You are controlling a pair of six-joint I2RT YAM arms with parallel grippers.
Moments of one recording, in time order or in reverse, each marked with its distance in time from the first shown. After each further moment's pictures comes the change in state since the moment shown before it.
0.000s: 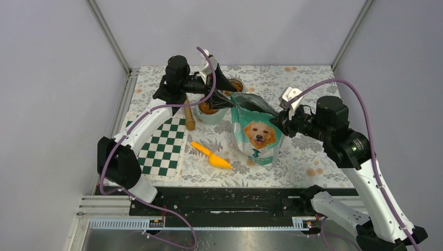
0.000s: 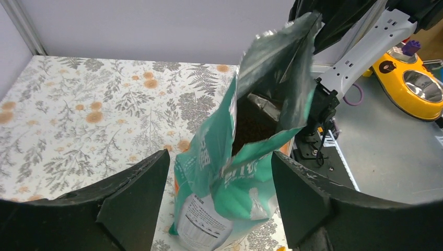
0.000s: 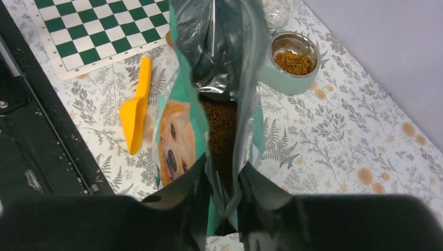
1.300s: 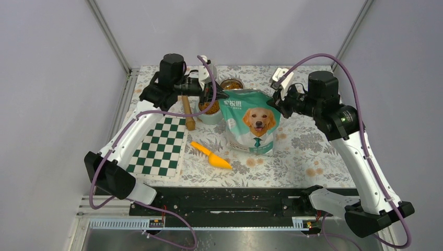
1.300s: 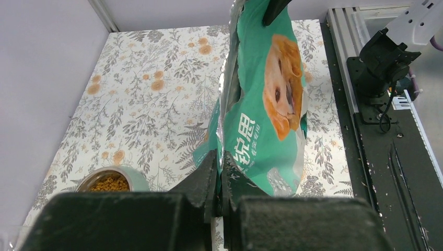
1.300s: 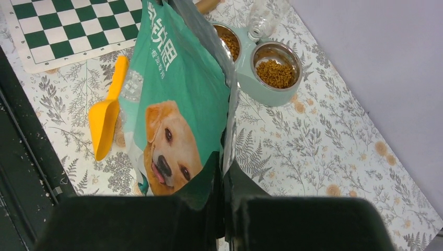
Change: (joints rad) left arm 0.005 -0.108 0.134 -0.523 -0.224 0.507; right arm -0.086 0.251 0.210 -0.030 -0.068 -0.140
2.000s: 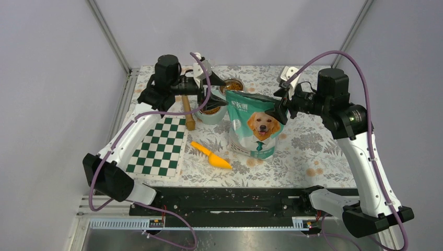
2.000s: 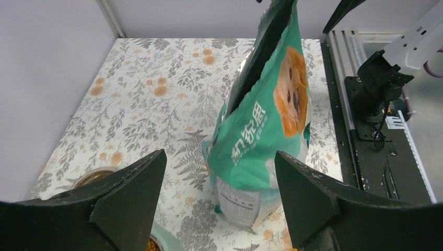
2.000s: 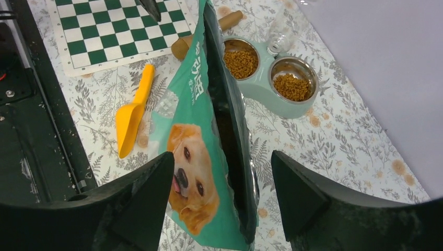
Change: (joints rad) left arm 0.034 -0.047 -0.087 0.141 0.023 -0.132; right arm -0.077 -0.006 0.041 -0.056 -0.193 -0.021
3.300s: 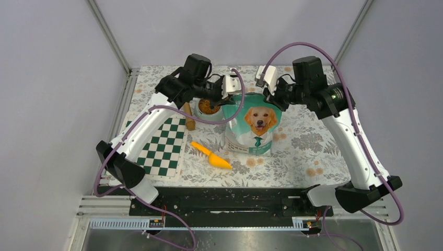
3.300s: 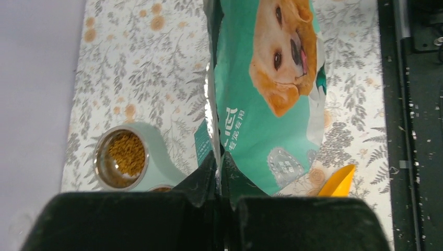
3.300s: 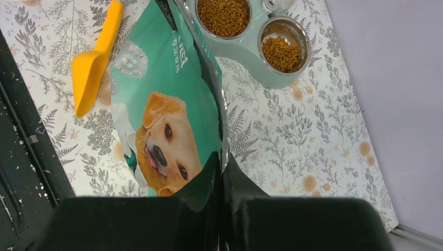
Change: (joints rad) left arm -0.220 0.194 0.361 -0.596 -0.364 0.447; right arm 0.125 0.216 0.230 -0.236 0.234 -0.210
